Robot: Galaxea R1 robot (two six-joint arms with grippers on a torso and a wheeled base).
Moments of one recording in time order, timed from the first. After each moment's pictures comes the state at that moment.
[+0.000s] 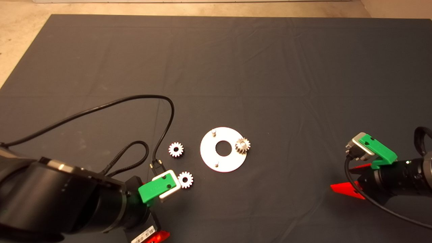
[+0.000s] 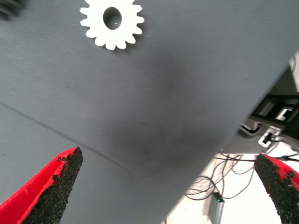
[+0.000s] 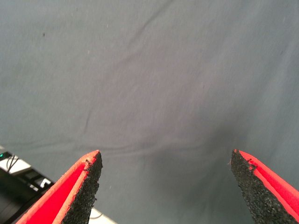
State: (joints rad) left arm -0.19 2.29 -0.37 0.57 1.53 -0.90; right arm 0.21 1.84 -0.38 -0.63 -1.23 1.05
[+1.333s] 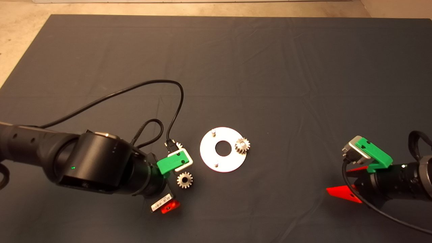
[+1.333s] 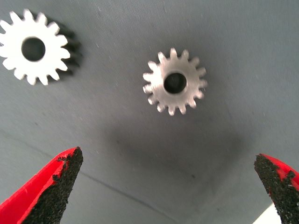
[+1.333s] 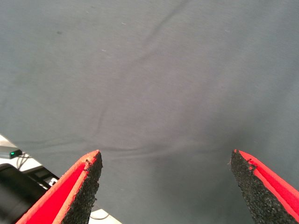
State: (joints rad) left arm -0.19 2.37 -0.54 0.63 1.53 -0.81; right arm 0.17 1.84 -0.38 -0.65 -1.18 1.05
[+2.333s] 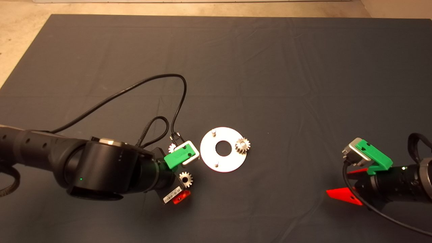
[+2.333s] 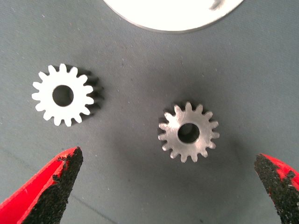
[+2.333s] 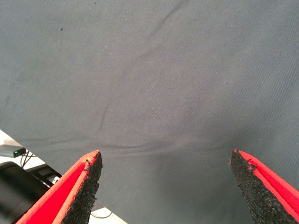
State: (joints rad) left arm -0.16 2.40 -0.54 0.79 1.53 -0.88; right arm 0.16 1.84 -0.38 -0.65 -1.18 1.04
